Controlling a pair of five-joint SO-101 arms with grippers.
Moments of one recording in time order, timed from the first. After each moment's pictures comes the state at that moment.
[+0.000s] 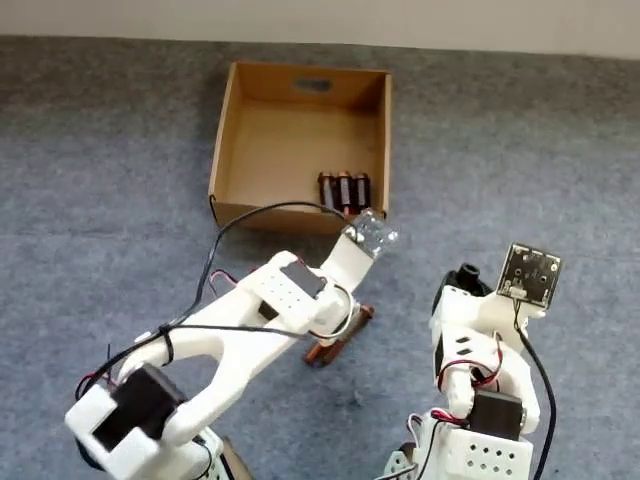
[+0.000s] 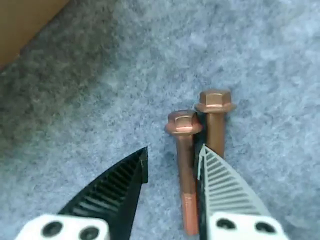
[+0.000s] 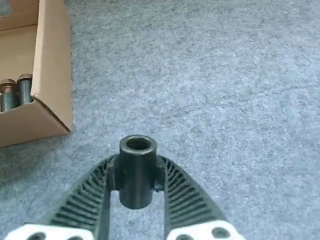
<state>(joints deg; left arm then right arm) 34.9 -4.8 40.7 46.5 -0.1 9.1 -94.1 81.3 54.1 -5.6</state>
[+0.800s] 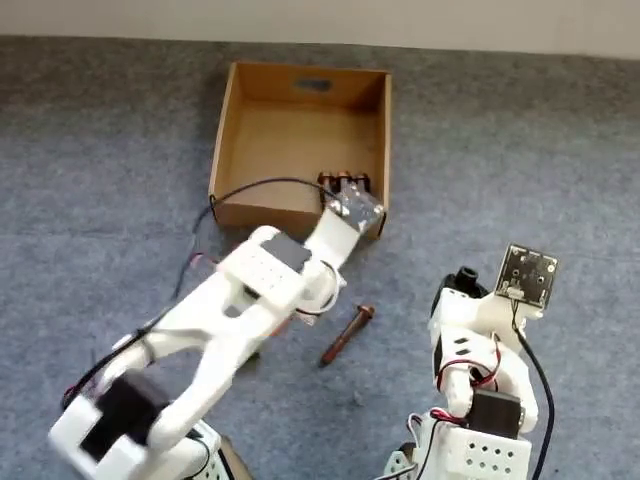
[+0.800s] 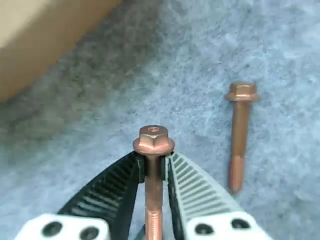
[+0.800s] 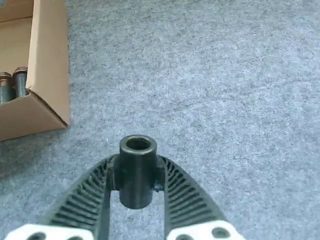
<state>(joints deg) 28.0 -12.2 34.2 60.9 -4.6 9.1 -94.2 82.6 54.1 -5.6</state>
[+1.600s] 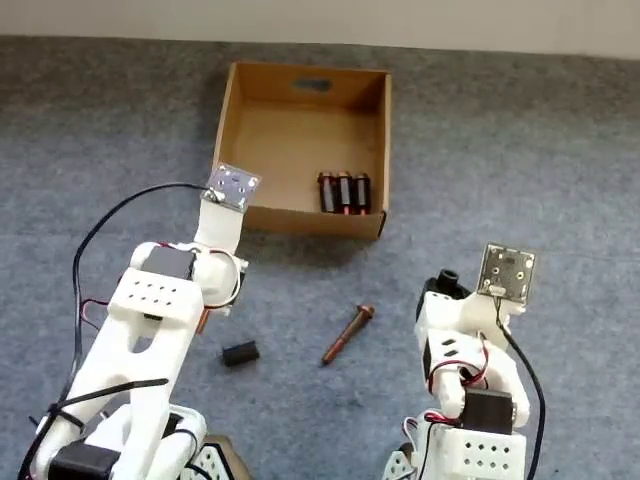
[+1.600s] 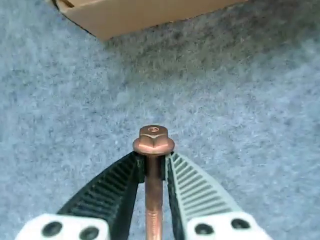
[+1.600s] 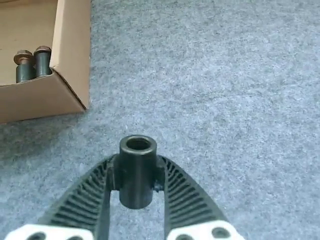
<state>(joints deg) 4.3 -31.3 51.2 58.2 -7.7 3.9 -94.3 84.4 54.1 -5.6</state>
